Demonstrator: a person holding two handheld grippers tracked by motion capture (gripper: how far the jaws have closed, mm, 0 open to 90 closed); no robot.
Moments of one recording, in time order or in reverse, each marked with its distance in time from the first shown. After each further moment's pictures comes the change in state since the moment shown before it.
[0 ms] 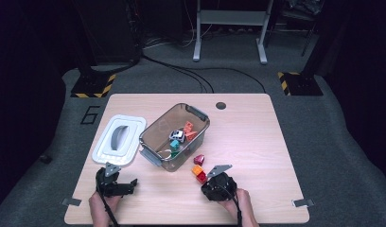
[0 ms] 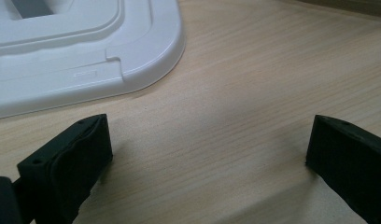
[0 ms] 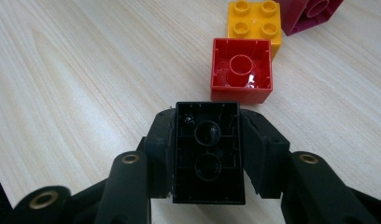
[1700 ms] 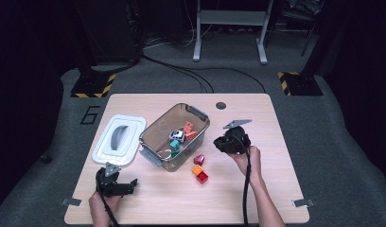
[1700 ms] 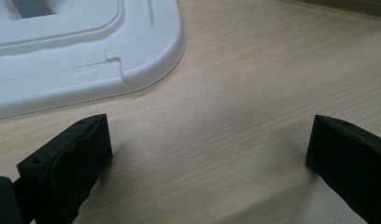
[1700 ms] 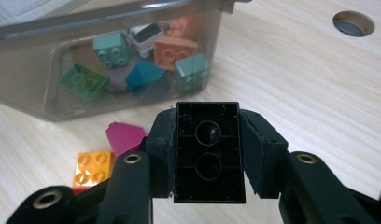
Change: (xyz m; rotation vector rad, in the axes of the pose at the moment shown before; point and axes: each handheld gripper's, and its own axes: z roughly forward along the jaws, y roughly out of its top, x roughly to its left) left arm 0.000 0.000 0.000 -0.006 0.001 0.001; right arm -0.107 0.082 -0.039 -0.150 -0.123 0.110
